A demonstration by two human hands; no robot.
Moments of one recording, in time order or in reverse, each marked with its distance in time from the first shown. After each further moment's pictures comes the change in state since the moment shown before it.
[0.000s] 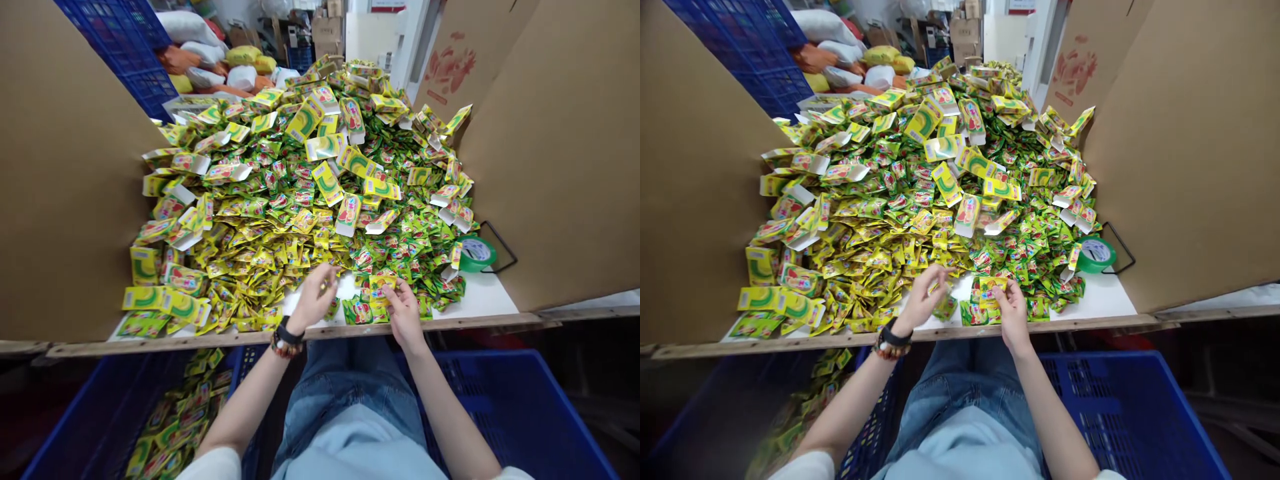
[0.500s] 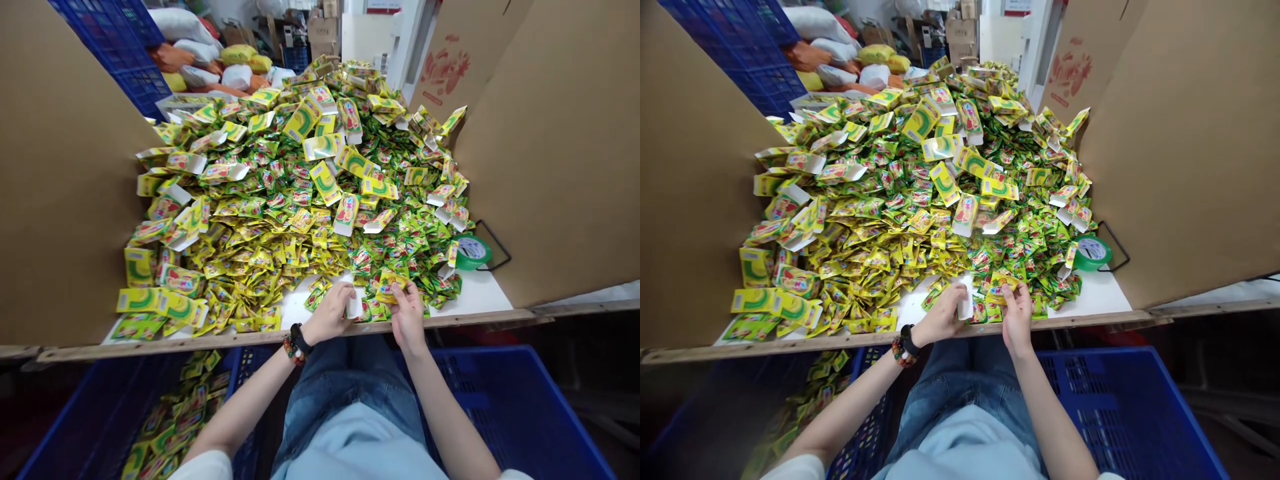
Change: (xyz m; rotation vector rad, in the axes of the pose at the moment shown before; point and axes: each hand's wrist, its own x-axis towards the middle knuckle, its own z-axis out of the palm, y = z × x) left_hand -0.027 -0.036 0.036 0.238 -0.265 0.309; right_hand -0.009 -0.003 0.003 0.081 0.115 -0.035
